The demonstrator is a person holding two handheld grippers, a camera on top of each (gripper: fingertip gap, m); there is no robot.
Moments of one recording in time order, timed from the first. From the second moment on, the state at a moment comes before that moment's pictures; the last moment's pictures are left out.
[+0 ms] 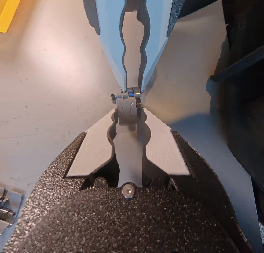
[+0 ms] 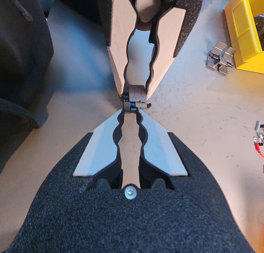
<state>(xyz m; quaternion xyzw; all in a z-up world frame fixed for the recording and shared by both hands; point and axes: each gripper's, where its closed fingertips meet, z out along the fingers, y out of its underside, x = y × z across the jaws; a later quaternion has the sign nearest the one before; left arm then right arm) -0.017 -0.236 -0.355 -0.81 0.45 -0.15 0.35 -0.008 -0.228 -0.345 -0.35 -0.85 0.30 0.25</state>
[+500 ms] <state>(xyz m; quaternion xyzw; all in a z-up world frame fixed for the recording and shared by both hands) -0.018 -0.237 -0.357 -0.80 0.47 -0.13 0.35 -0.015 -0.222 -0.346 -0.39 -0.85 0.29 0.20</state>
